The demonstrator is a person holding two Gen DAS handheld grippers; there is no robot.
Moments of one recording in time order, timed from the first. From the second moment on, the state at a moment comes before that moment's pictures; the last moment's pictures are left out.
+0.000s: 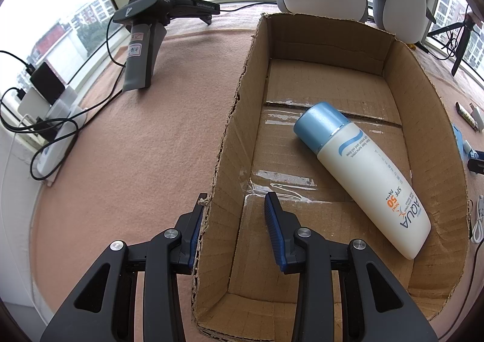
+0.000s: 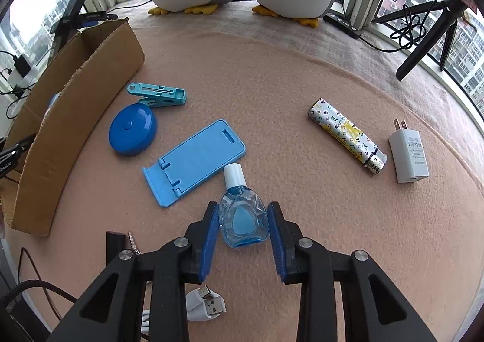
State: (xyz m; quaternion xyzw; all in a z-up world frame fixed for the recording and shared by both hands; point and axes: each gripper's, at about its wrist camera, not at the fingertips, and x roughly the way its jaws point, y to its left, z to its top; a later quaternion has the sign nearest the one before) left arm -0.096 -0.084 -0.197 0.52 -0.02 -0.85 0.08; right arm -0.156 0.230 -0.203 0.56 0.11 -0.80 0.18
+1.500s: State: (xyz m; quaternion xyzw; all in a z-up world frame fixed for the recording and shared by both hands) left arm -0.094 -0.087 -0.197 0.51 0.00 -0.85 0.07; right arm -0.058 0.047 -0.138 0.49 0.09 -0.80 0.35
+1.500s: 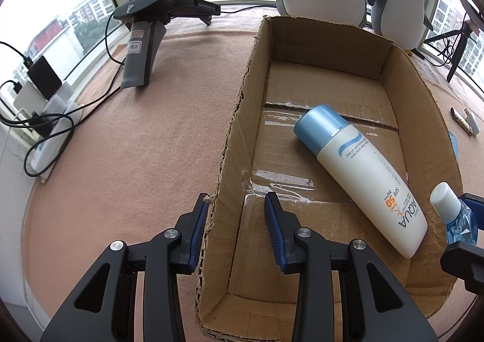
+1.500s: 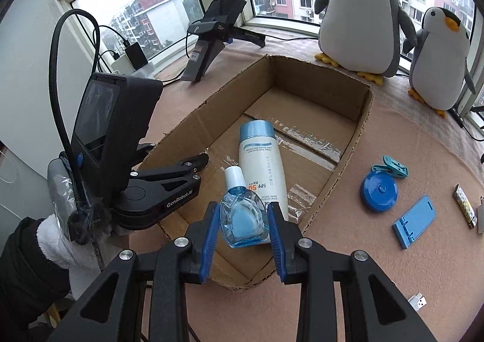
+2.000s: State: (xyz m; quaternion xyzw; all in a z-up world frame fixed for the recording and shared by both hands) left arm -0.094 -0.086 -0.197 0.51 0.00 -0.85 0.07; right arm -0.055 0.047 -0.136 0.49 0.09 -0.80 0.35
